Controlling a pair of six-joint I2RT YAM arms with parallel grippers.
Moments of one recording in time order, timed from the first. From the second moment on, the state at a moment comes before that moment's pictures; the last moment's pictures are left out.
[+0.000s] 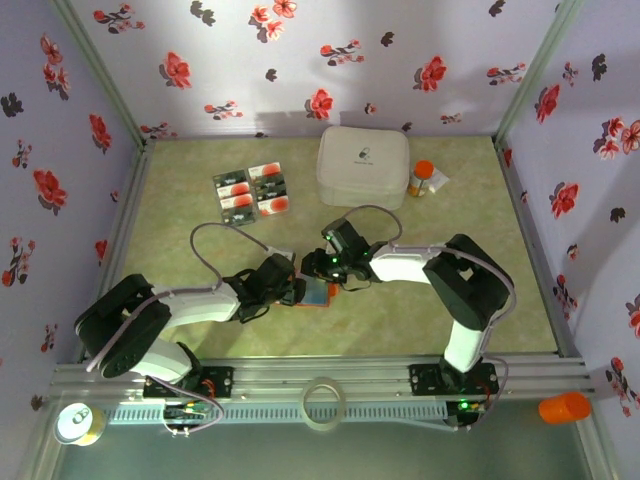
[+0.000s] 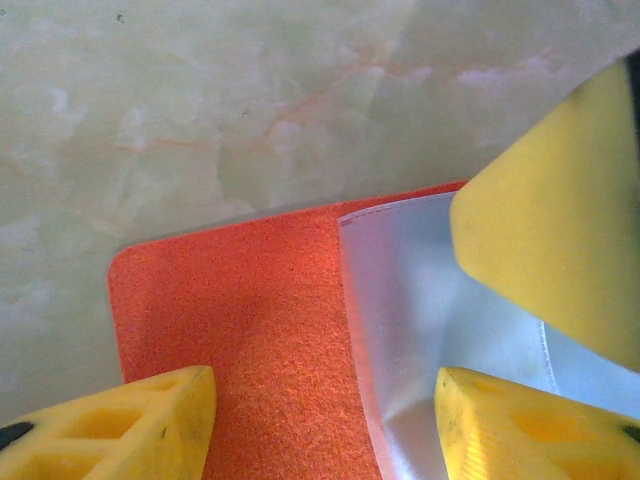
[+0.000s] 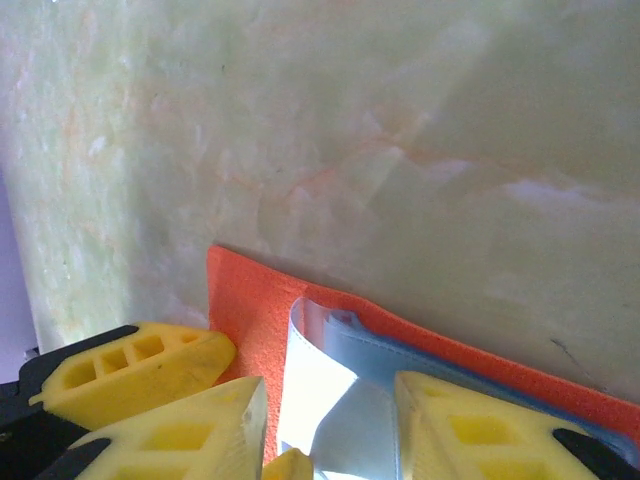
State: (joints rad) left arm -0.90 1.45 0.53 0.01 -0.19 -0.57; right arm 0.79 1.79 0.89 0.04 -0.37 0.95
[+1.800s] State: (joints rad) left arm -0.57 0.90 0.46 -0.25 -0.16 -0.67; right arm 0.89 1.92 0.93 0.36 -0.43 1.23
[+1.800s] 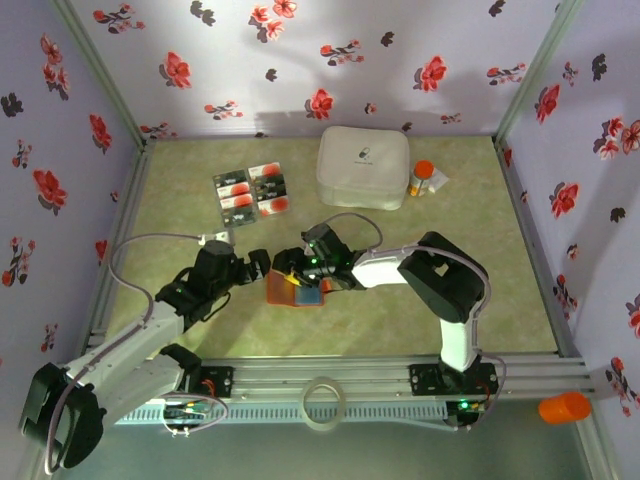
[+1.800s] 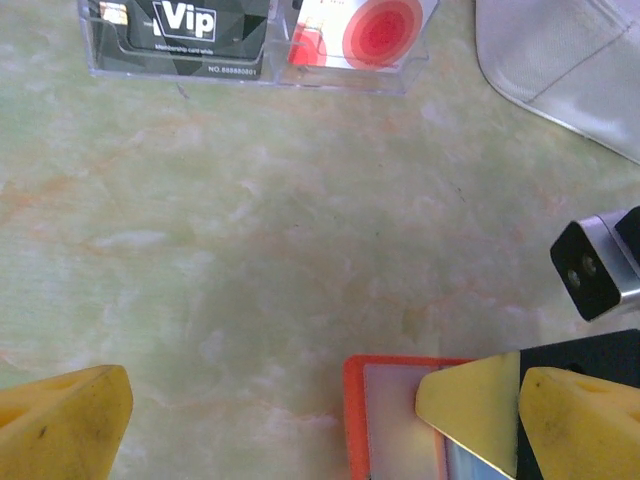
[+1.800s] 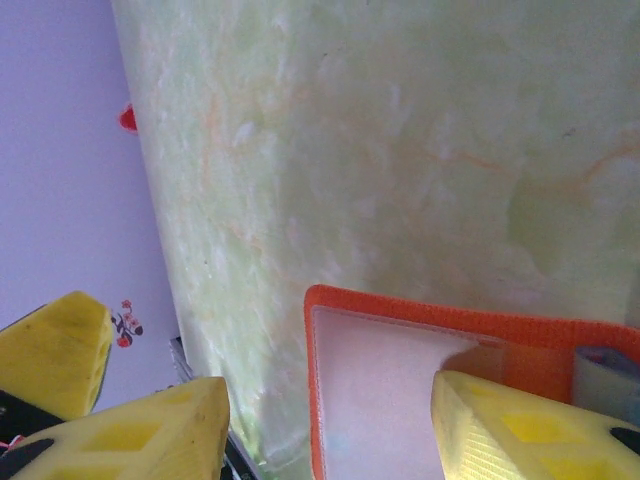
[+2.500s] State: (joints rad) left arm -0.36 1.03 0.59 -0.30 -0.07 -0.65; right arm 0.89 1.90 0.86 0.43 -0.41 1.25
